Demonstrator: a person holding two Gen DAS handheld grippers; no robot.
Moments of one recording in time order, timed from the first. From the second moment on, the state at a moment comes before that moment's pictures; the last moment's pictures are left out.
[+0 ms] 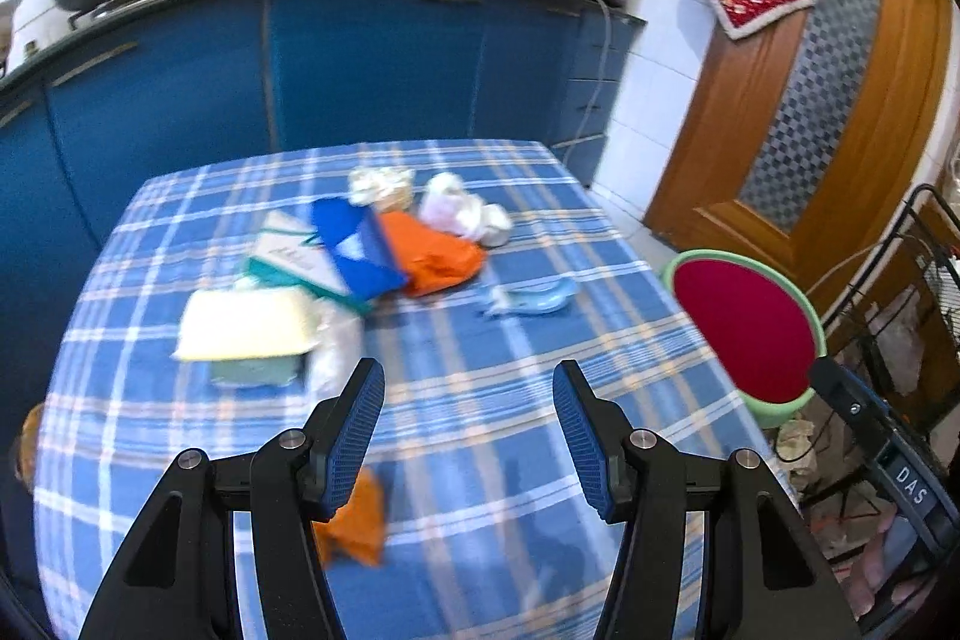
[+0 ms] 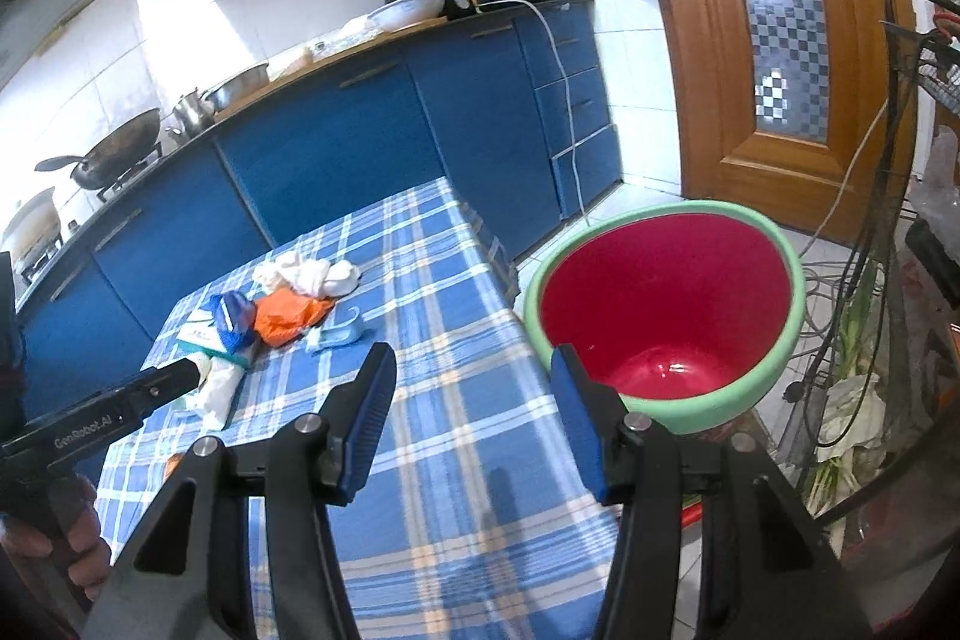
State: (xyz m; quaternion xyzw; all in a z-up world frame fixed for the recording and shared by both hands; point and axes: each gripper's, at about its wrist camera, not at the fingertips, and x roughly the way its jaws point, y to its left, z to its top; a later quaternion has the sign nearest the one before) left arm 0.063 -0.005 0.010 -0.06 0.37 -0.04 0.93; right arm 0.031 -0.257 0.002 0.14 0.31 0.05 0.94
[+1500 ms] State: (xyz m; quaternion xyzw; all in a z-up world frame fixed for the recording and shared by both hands) left arm 0.046 0.066 -0.063 -0.12 0.43 0.00 0.89; right arm 0.045 -0.197 -0.027 0.09 0.37 0.09 0.92
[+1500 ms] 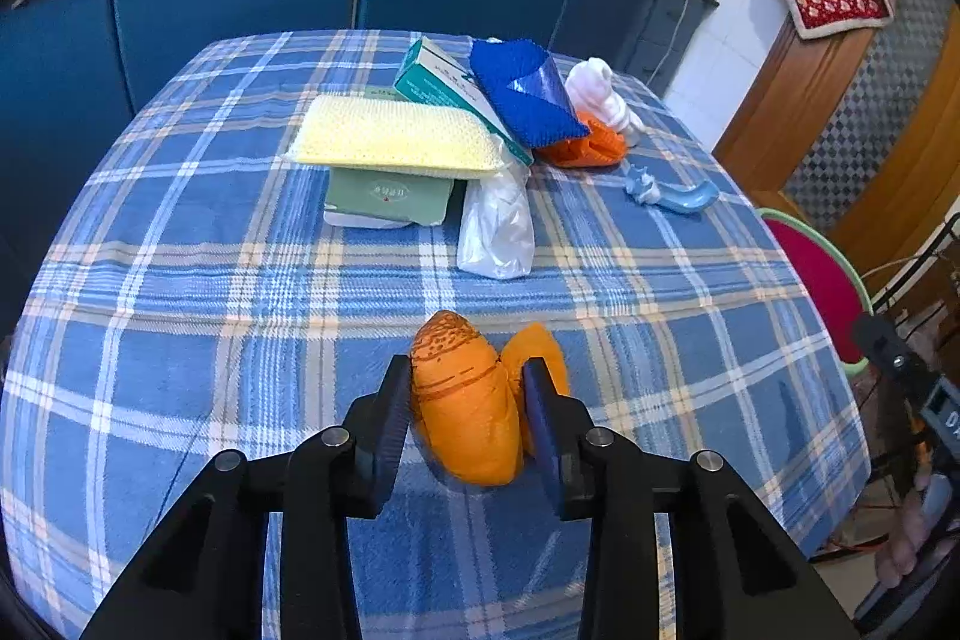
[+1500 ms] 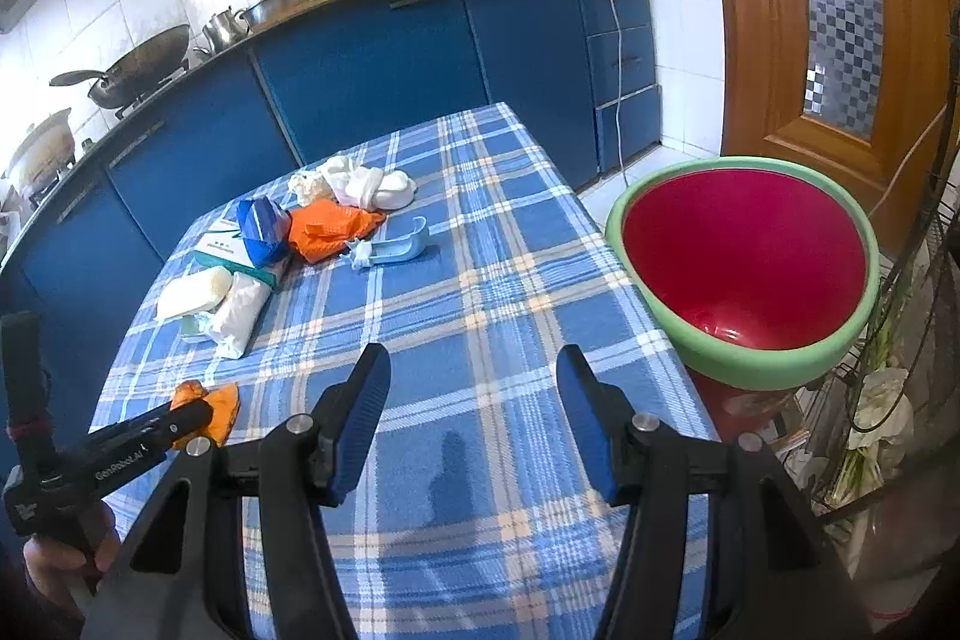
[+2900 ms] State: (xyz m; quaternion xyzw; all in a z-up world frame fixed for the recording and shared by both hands) left arm 0.104 0.099 -0.049 -0.14 0.40 0.03 0.91; right arm 0.183 -0.141 -0.066 0.11 0.42 0.11 0.90
